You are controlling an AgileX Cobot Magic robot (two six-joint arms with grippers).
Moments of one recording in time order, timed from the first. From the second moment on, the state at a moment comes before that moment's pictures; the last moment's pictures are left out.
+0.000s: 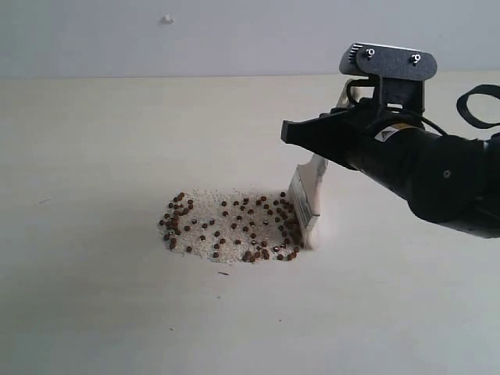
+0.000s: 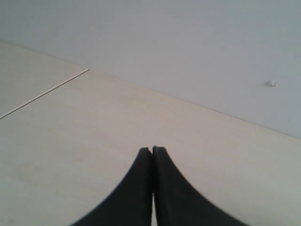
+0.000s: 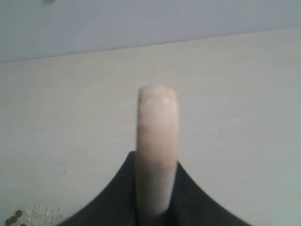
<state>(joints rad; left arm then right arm) -0.03 0.17 0.00 0.99 0.11 -1.26 0.66 1.63 -0.63 0.76 -0.54 -0.22</state>
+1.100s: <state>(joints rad) -0.03 0.17 0.00 0.99 0.11 -1.26 0.67 1.62 -0.68 0.70 -0.51 -0.17</state>
